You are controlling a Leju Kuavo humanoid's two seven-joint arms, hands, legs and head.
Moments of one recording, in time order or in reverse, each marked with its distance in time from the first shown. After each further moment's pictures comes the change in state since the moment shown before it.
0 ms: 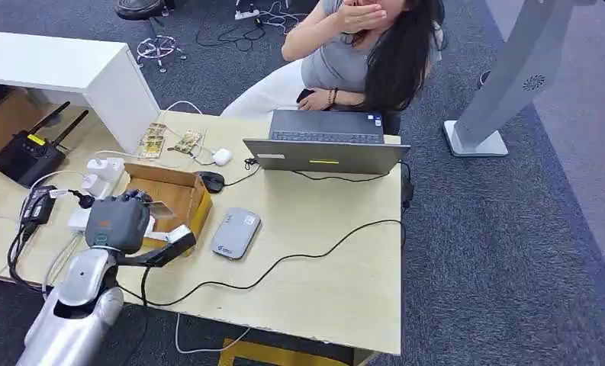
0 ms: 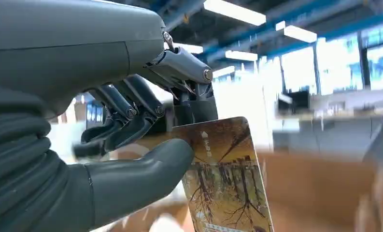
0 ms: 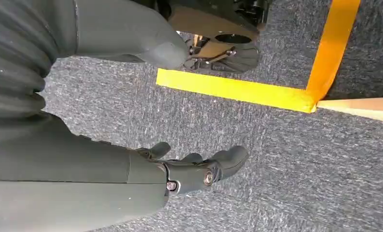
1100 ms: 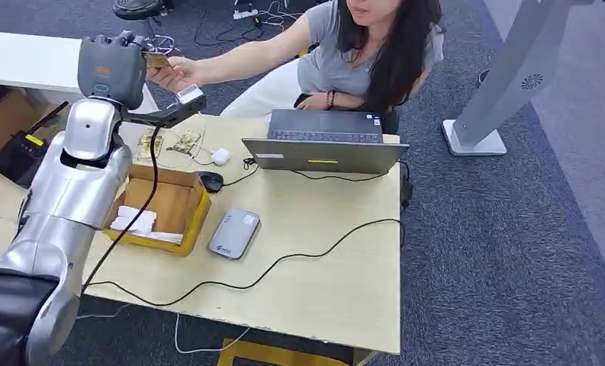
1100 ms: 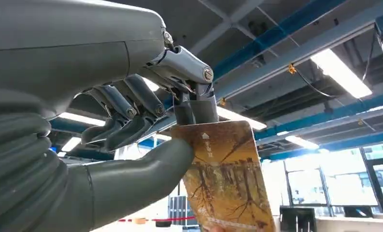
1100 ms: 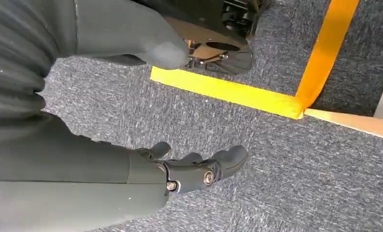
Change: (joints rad) left arm -0.724 -0.052 -0.167 0.458 -0.187 0.077 0.018; right arm -0.023 0.001 0.027 0.000 0.050 0.017 0.011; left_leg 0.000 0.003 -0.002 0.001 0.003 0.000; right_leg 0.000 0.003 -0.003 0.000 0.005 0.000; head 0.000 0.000
